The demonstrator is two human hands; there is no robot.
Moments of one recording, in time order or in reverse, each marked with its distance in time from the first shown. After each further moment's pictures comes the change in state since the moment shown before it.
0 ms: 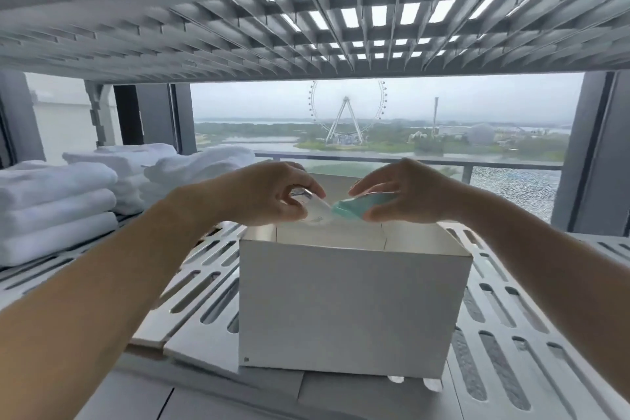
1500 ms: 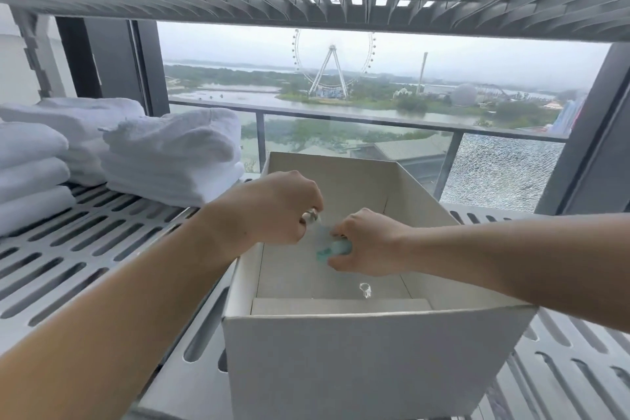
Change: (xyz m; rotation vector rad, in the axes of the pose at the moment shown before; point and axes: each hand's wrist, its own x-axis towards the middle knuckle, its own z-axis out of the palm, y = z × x) left_hand 0.042 -0.046 0.045 0.160 -0.153 -0.118; right_hand 0.052 0.013 0.087 -0.489 -0.306 0.182
